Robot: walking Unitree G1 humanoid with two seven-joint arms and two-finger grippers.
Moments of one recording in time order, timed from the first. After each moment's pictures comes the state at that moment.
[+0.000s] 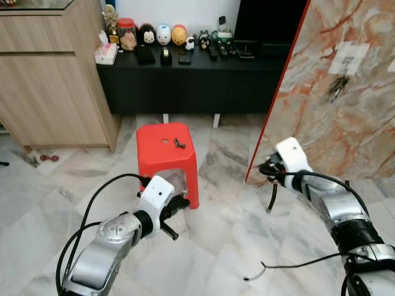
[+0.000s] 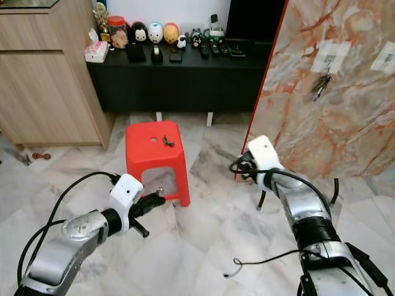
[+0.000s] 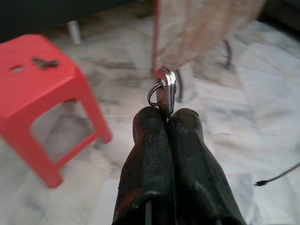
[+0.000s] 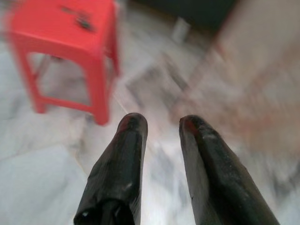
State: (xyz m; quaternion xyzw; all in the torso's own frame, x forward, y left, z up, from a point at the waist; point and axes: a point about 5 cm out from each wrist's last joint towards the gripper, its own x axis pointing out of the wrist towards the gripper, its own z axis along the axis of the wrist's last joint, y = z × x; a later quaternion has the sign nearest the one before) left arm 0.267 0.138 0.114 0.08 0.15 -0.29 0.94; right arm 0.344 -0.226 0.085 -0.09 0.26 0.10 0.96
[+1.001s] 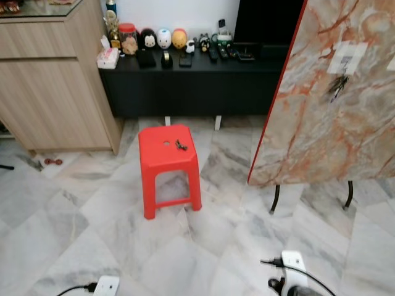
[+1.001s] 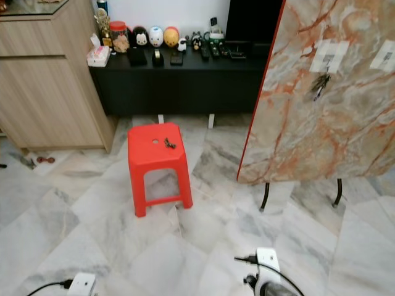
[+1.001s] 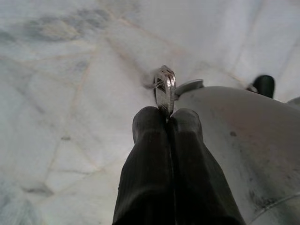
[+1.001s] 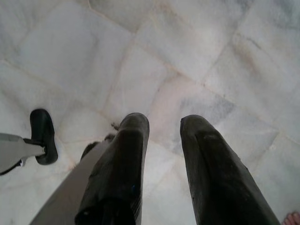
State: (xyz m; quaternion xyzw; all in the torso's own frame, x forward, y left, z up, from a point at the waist) left arm 0.151 0.227 -0.087 0.05 0.53 -0.01 0.85; right arm 0.179 -0.197 -0.086 0.03 0.53 0.00 0.85
